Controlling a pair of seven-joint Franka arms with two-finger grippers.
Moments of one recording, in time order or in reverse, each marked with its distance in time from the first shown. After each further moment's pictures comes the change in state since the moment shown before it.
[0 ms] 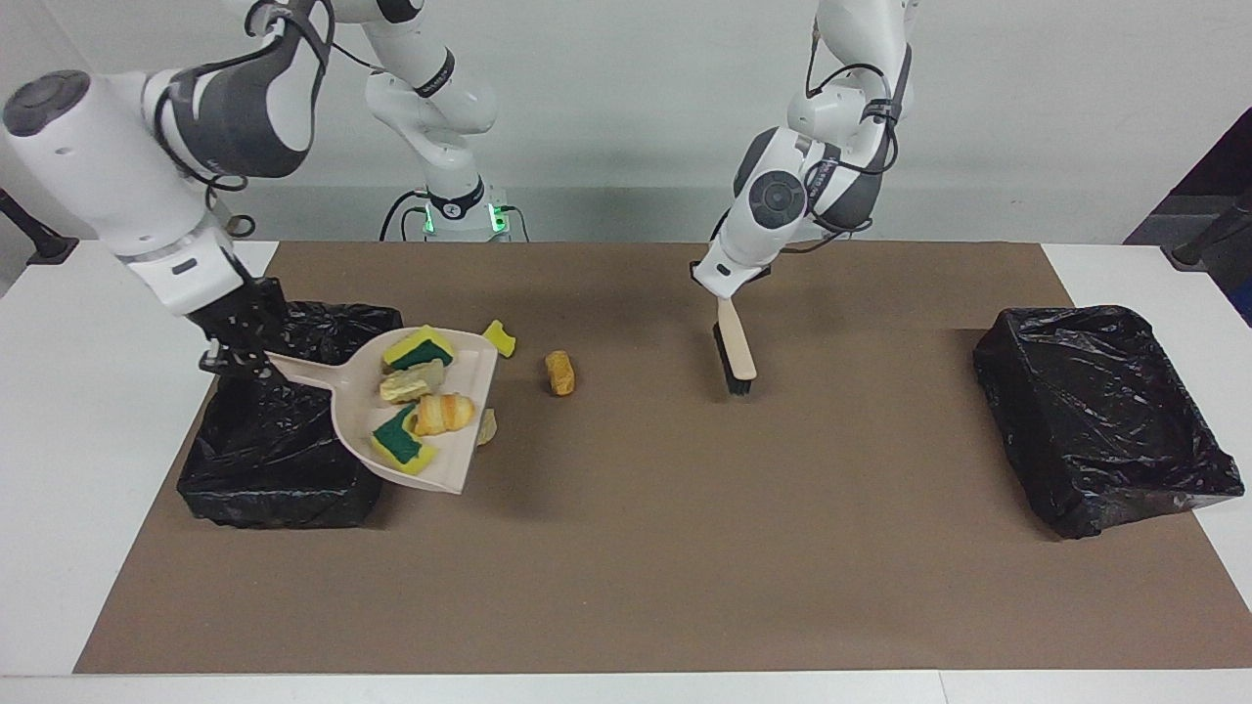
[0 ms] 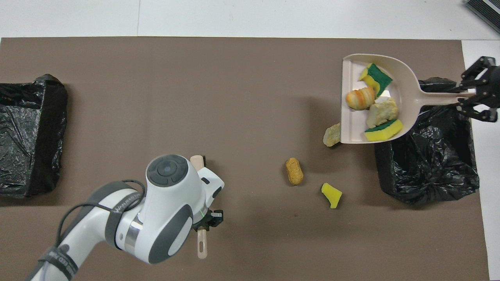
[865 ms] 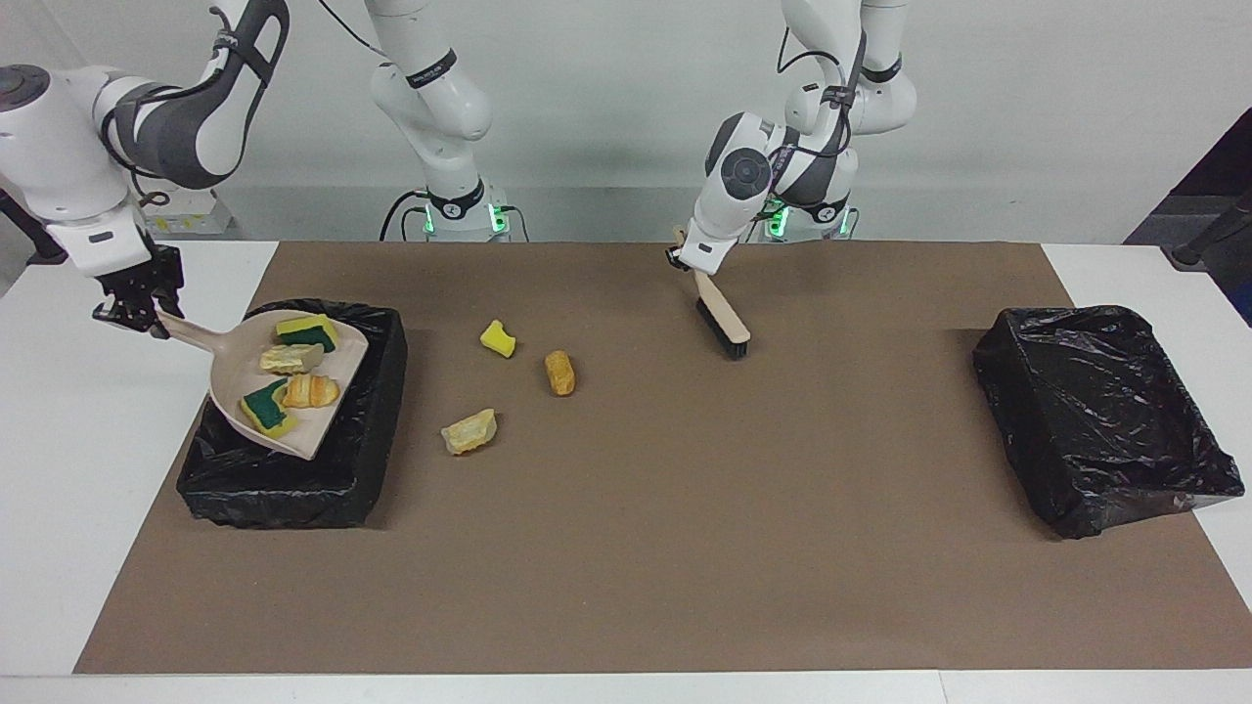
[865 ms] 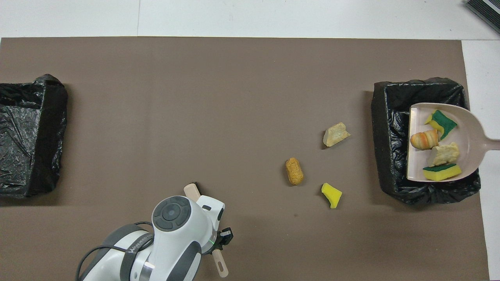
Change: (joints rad) left arm -0.089 -0.112 0.022 -0.195 -0.249 0.176 -0.239; right arm -0.220 -0.170 -0.003 -0.364 -0.312 0.254 -0.083
